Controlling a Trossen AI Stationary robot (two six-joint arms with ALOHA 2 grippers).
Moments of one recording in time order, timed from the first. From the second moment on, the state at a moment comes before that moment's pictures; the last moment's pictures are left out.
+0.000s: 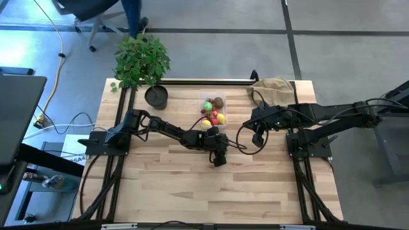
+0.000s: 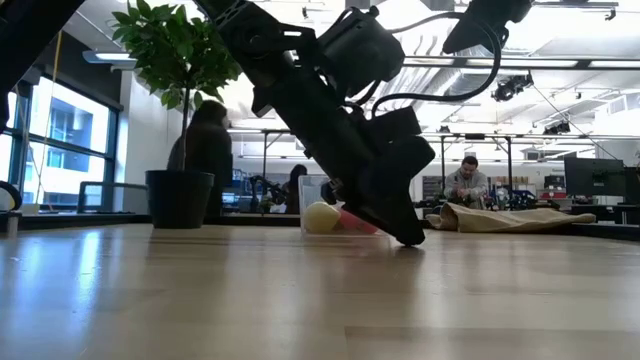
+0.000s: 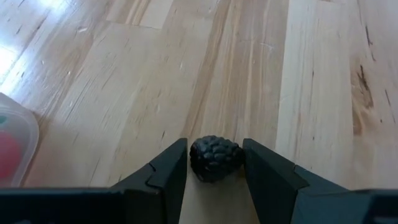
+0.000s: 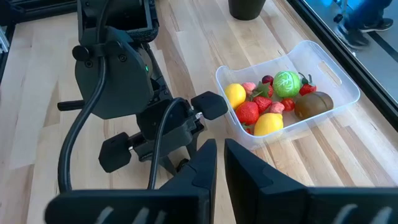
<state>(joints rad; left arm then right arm) 0.03 2.19 1.37 -0.03 -0.21 -0.22 0.08 1.02 0.99 -0.67 0.23 0.26</state>
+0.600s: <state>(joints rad) 0.03 2.19 1.37 -0.03 -0.21 -0.22 0.08 1.02 0.99 -0.67 0.23 0.26</state>
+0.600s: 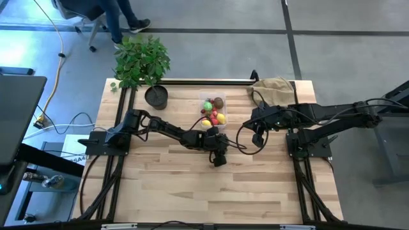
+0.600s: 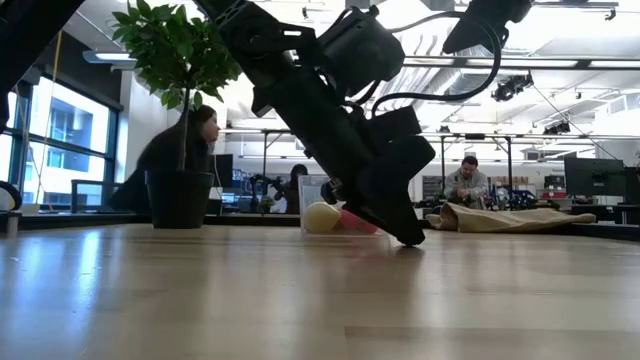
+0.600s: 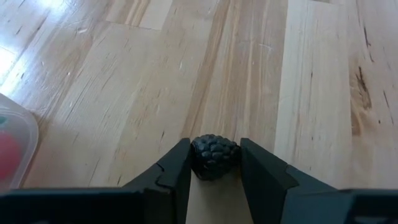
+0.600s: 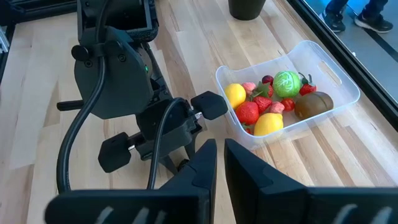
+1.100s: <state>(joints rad) 0.03 2.19 1.37 -0.01 -0.21 -0.22 0.09 1.02 0.99 -0.67 0.23 0.26</state>
